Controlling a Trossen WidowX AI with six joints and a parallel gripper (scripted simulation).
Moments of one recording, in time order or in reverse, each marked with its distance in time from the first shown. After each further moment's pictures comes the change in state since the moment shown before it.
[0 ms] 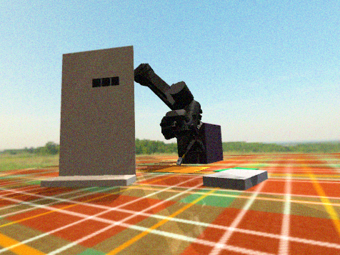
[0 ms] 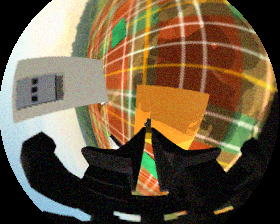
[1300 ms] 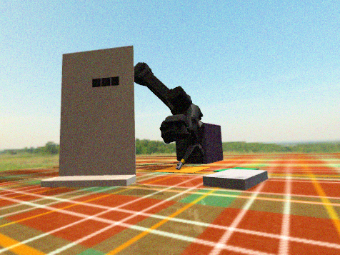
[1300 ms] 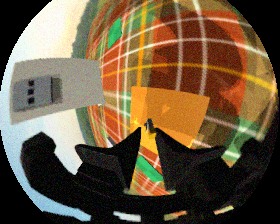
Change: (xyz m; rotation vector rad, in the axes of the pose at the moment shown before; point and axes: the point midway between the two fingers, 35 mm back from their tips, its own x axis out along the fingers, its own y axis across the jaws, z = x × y) arm 0.009 -0.010 0.004 -0.003 -0.005 0.001
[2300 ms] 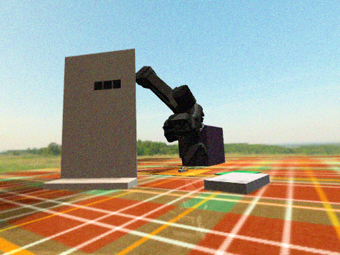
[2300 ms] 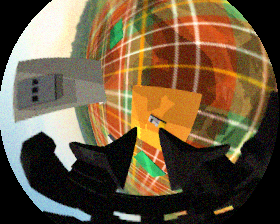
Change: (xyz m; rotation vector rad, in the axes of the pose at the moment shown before) arm -0.014 0.001 -0.002 -0.002 0.009 -0.006
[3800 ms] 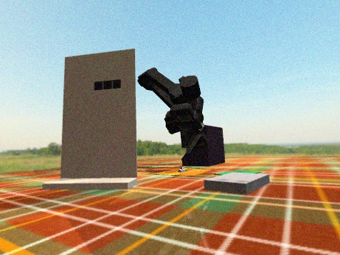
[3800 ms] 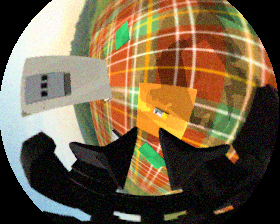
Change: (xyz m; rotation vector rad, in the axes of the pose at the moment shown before) arm -0.025 0.013 -0.007 -0.002 0.012 -0.007
